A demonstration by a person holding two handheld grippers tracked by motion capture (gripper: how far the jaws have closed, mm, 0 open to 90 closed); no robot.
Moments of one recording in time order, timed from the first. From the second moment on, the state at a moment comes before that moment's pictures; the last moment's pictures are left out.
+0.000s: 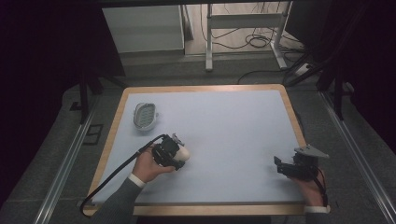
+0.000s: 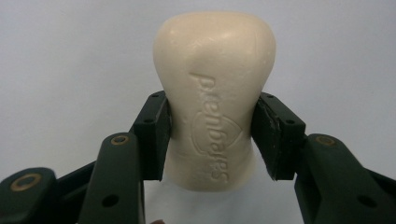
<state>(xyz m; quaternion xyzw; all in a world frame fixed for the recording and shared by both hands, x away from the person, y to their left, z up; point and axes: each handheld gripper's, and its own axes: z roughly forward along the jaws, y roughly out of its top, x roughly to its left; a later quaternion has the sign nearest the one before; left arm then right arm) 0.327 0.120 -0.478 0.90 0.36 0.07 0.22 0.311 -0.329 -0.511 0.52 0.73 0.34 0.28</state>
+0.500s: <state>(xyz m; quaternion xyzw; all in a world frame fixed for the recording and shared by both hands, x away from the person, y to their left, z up) 0.342 0.144 -0.449 0.89 0.38 0.09 0.24 0.311 -0.329 -0.513 0.52 0.73 0.34 0.28</state>
